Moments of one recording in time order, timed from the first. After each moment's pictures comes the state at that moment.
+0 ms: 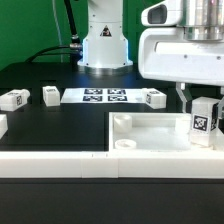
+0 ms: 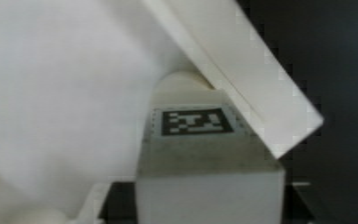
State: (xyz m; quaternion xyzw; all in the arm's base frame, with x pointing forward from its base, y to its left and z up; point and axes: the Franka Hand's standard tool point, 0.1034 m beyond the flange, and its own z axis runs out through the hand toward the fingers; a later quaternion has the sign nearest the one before) arm 0.679 0.099 0.078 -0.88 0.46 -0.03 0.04
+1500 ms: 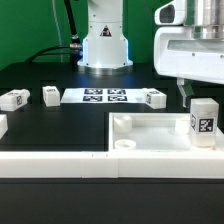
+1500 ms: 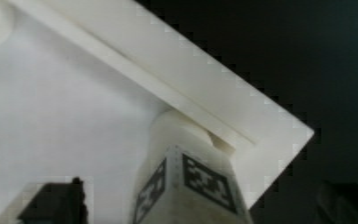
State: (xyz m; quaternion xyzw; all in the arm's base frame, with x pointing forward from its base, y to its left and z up) arm 0.672 0.112 0.080 -0.91 0.40 -0.03 0.04
